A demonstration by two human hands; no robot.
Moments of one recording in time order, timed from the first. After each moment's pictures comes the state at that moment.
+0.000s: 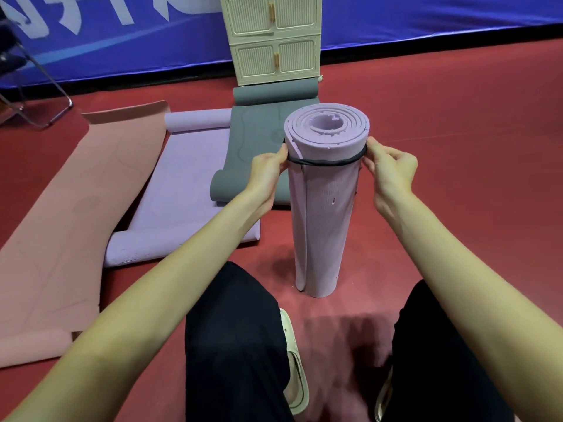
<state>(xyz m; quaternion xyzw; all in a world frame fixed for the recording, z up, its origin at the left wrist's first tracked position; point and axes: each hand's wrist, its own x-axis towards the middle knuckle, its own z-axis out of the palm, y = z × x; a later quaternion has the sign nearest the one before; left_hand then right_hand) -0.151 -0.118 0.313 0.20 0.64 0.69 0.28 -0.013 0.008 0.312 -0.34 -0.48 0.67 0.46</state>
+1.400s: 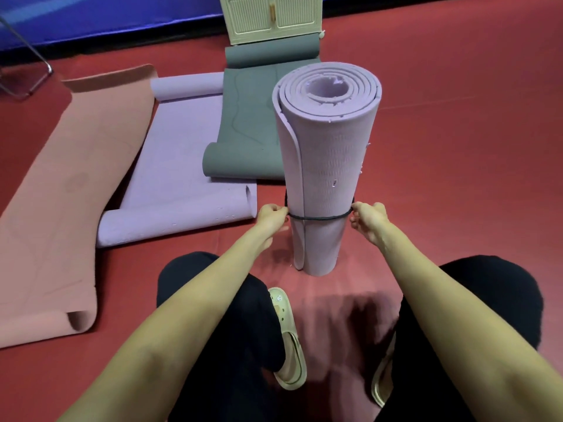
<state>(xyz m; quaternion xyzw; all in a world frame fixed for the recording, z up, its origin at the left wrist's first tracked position) -0.143 -0.125 0.164 0.06 0.78 0.51 0.36 -0.009 0.030 0.150 -0.54 -0.49 0.67 0.16</state>
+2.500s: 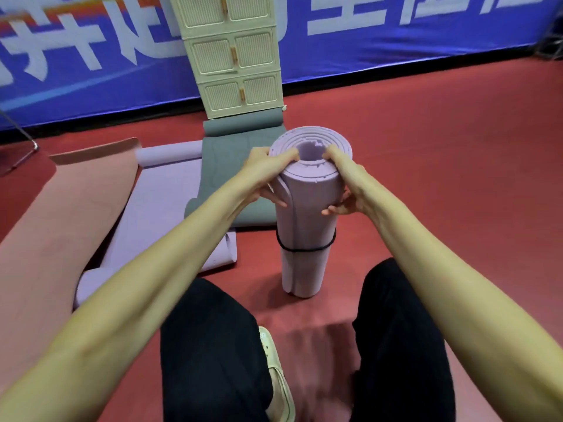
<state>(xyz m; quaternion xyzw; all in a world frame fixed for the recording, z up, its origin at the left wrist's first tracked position) -0.076 -0.102 0.395 0.29 0.76 0.50 0.30 0.051 -0.010 0.376 -0.46 -0.56 0.67 0.17</state>
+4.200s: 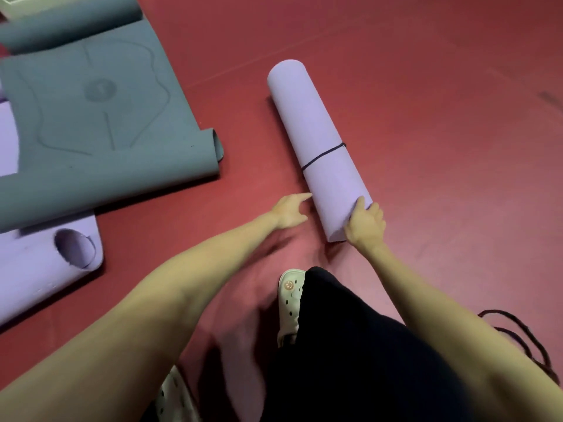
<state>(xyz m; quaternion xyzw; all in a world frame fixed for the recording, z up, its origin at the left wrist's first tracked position) 0.002 0.188 -0.020 0.62 0.69 0.07 0.36 0.185 0.211 -0.029 -0.67 -0.70 0.25 -0.02</state>
